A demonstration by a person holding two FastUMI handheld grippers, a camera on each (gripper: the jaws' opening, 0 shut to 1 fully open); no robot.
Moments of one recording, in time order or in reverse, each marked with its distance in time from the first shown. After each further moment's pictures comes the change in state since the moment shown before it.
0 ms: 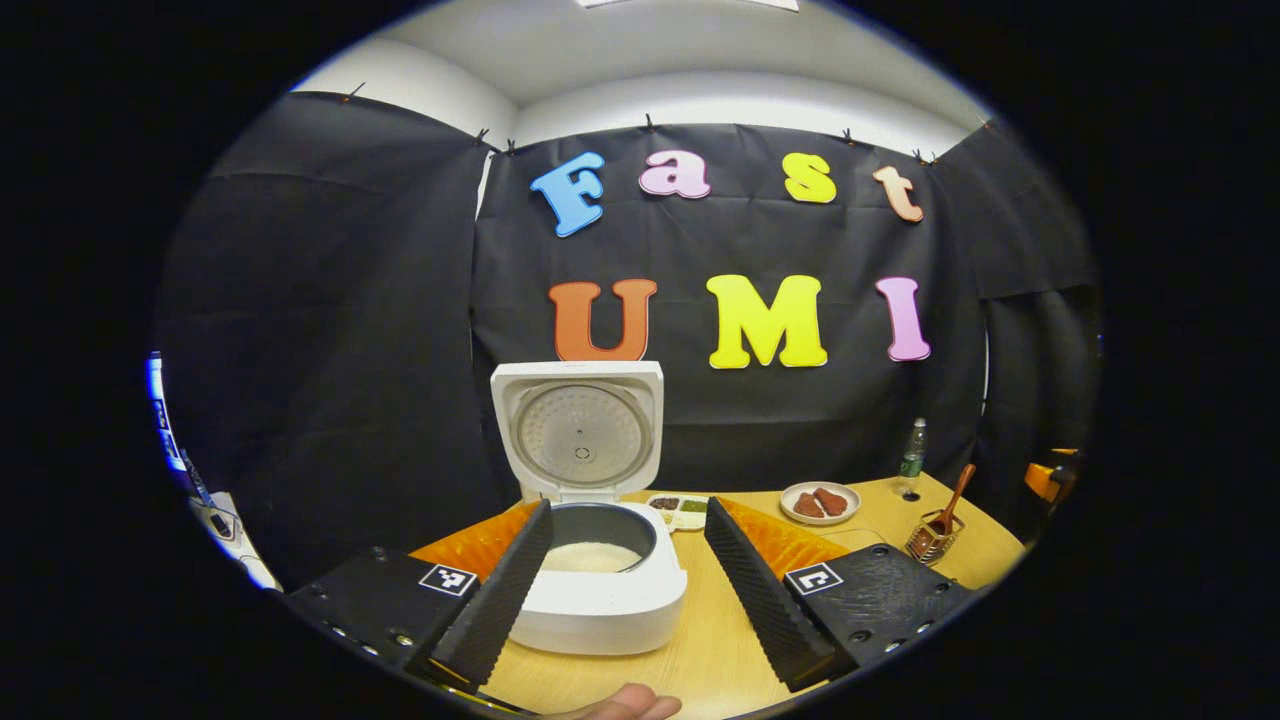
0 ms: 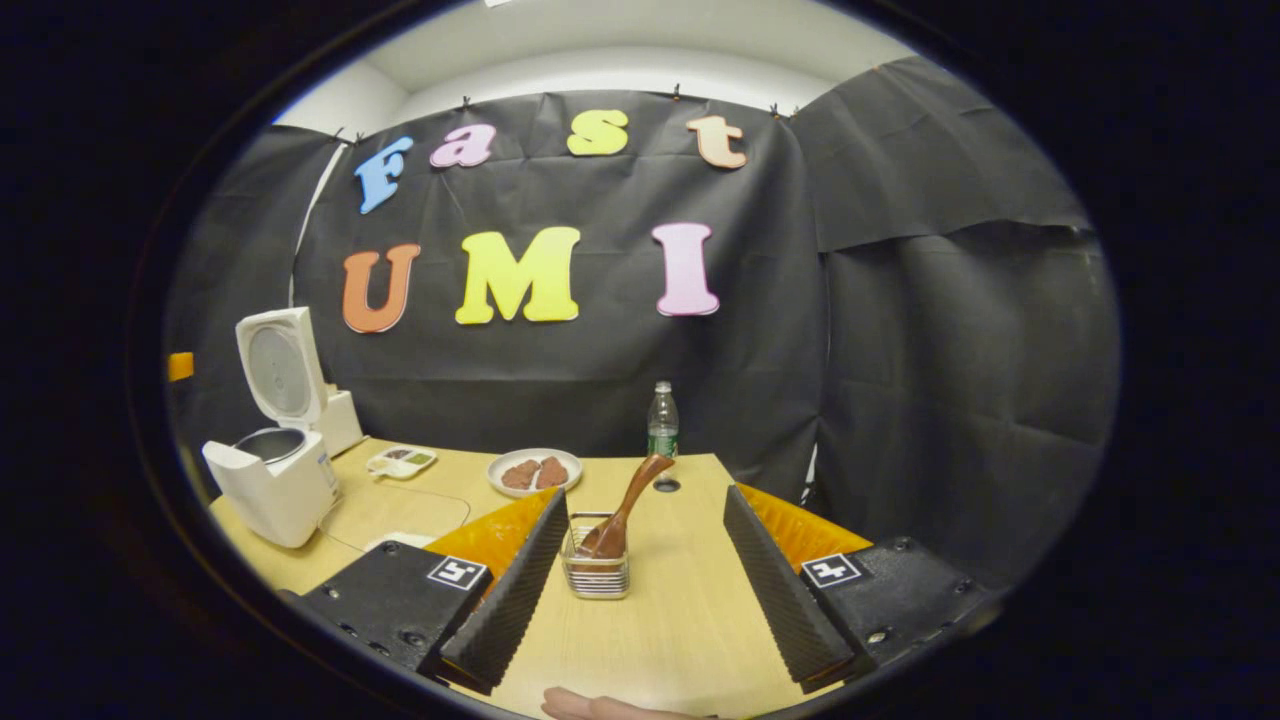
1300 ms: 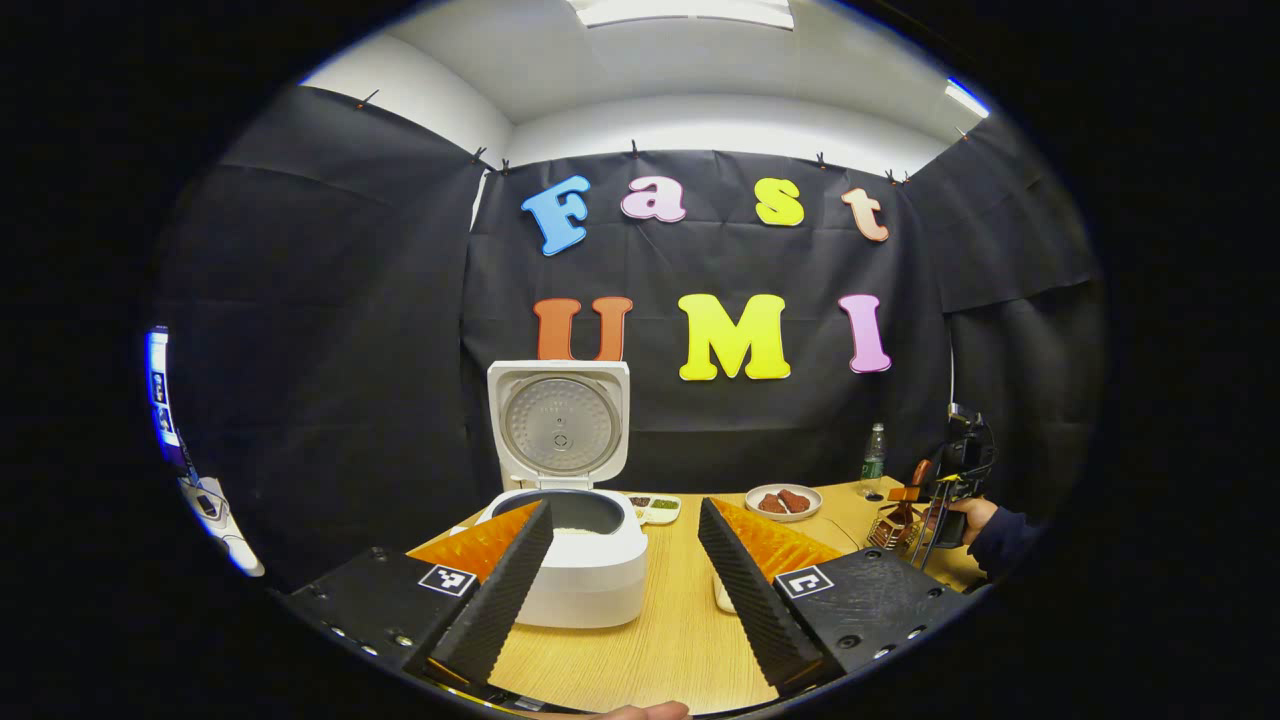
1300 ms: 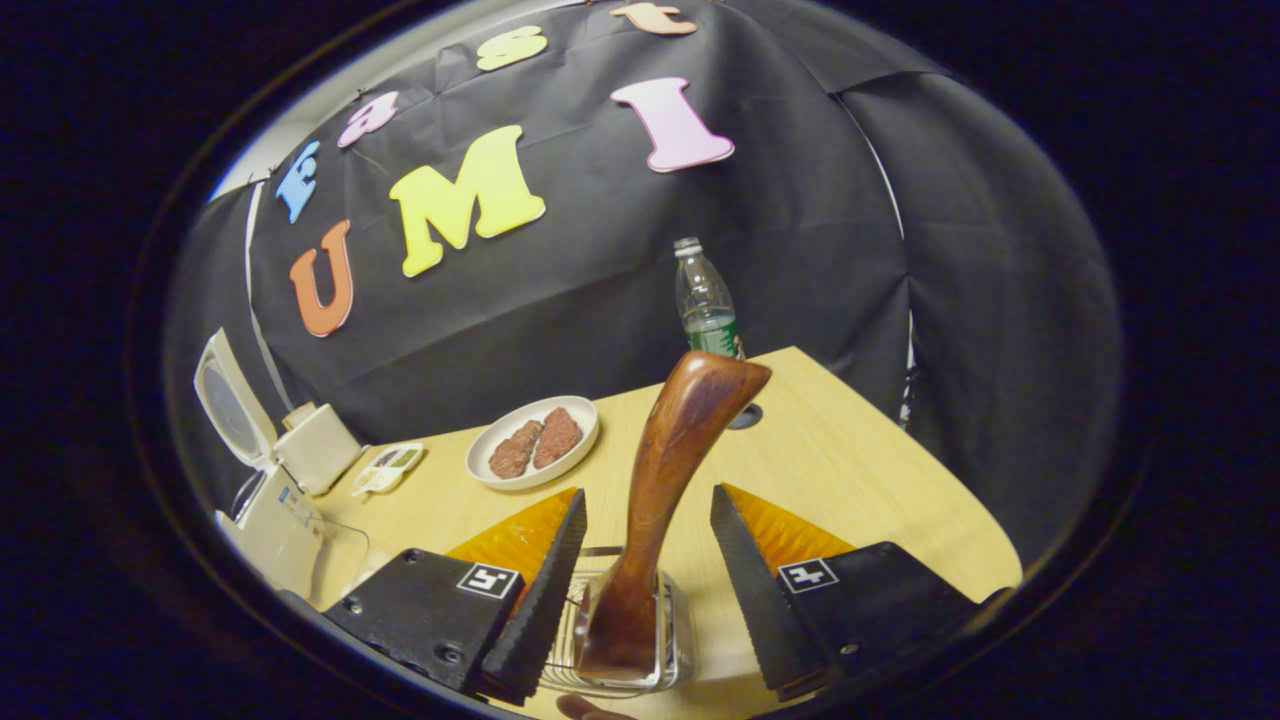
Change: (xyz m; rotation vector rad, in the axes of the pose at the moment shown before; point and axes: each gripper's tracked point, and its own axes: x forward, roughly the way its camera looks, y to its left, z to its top) left arm -0.054 -0.019 -0.021 -0.009 -0.072 -0.051; right arm 0.240 0.038 -0.103 0.302 0.241 0.187
